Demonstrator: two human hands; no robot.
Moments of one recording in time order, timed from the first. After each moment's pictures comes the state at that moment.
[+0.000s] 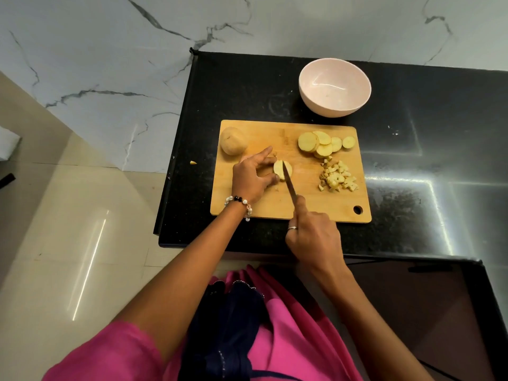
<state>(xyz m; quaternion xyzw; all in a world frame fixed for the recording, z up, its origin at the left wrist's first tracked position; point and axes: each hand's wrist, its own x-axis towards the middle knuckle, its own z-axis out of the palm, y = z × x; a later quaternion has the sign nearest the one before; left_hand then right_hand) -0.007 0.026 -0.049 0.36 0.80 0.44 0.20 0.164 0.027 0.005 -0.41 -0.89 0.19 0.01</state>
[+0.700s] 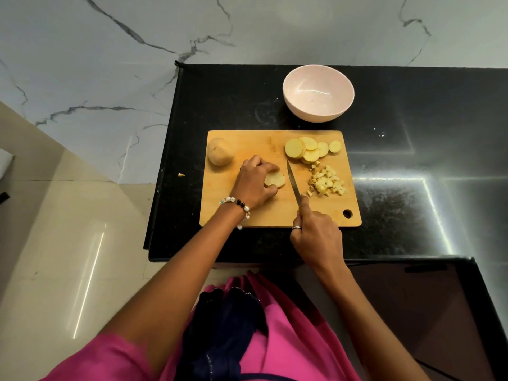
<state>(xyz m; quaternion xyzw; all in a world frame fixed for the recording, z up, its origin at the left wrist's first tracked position) -0.001 0.050 -0.037 0.50 0.81 0.25 0.19 0.175 0.052 -0.014 -0.45 -0.88 0.17 0.05</state>
